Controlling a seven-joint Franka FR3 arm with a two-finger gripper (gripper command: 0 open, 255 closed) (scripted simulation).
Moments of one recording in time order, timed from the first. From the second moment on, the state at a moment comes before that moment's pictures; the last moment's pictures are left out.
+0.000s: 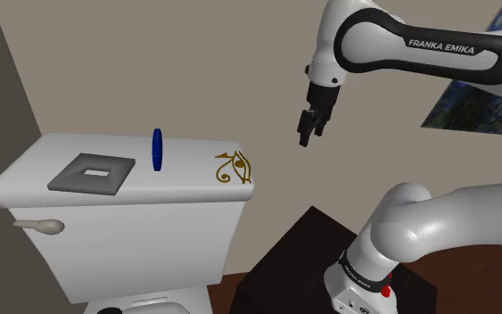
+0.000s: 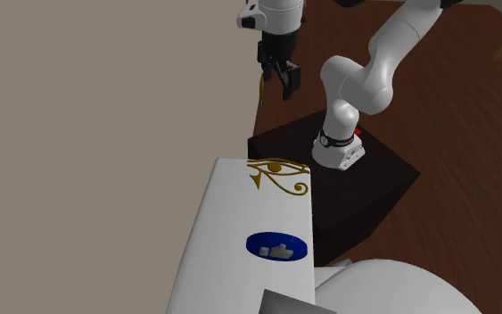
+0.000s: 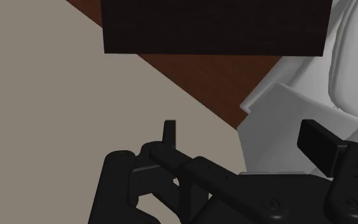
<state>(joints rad) -0.02 -0.79 0.02 -2.43 -0.05 1.55 -0.01</state>
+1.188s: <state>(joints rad) -0.02 -0.50 0.34 -2.32 0.18 1.85 0.57</state>
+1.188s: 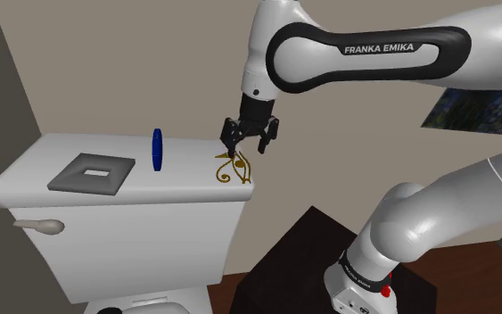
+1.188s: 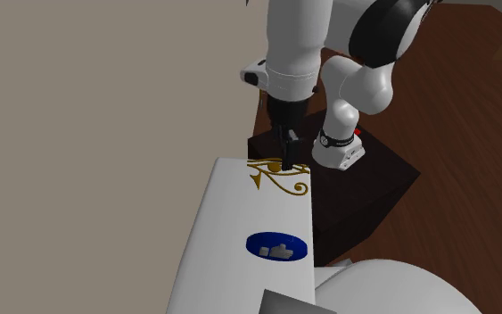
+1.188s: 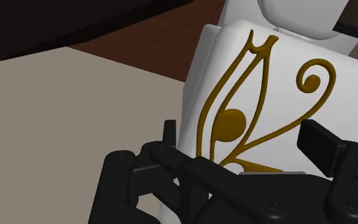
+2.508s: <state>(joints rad) -0.02 -0.48 0.36 -2.38 0.18 1.94 0.58</state>
